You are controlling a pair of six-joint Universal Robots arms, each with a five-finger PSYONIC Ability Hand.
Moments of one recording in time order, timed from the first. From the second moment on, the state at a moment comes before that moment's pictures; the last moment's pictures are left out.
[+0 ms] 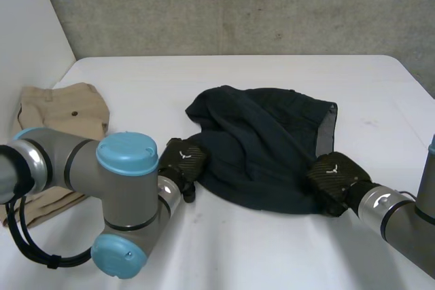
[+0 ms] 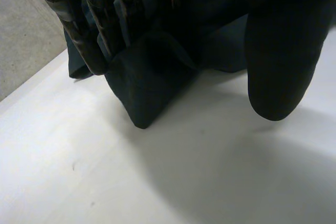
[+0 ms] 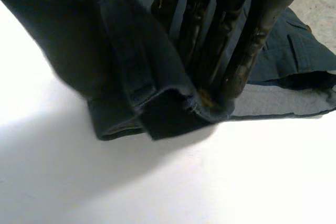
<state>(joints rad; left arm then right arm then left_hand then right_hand) 4.05 -2.23 -1.48 3.32 -1.66 3.49 1.77 -1.22 1.88 -0.11 1.19 2.43 0.49 0.44 0.44 0.43 0.25 0.71 0.89 0.89 0.89 0.66</state>
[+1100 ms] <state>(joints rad) 4.08 -2.20 -1.14 3.24 -1.67 3.50 1.76 -1.31 1.55 0.16 1.21 2.50 1.13 1.19 1.18 1.20 0.97 0.94 1.16 1.16 1.19 0.97</state>
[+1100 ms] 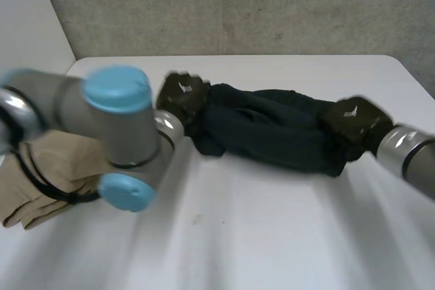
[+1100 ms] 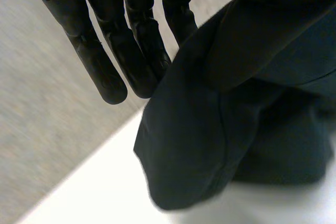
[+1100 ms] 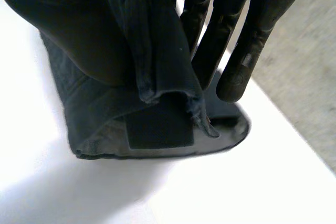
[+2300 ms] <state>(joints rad) 4.12 -2.06 -1.31 3.15 -1.65 3.48 1.88 -1.20 1.23 0.33 1.35 2.68 0.35 0.35 0.35 0.35 0.18 0.20 0.22 0.22 0.23 0.07</state>
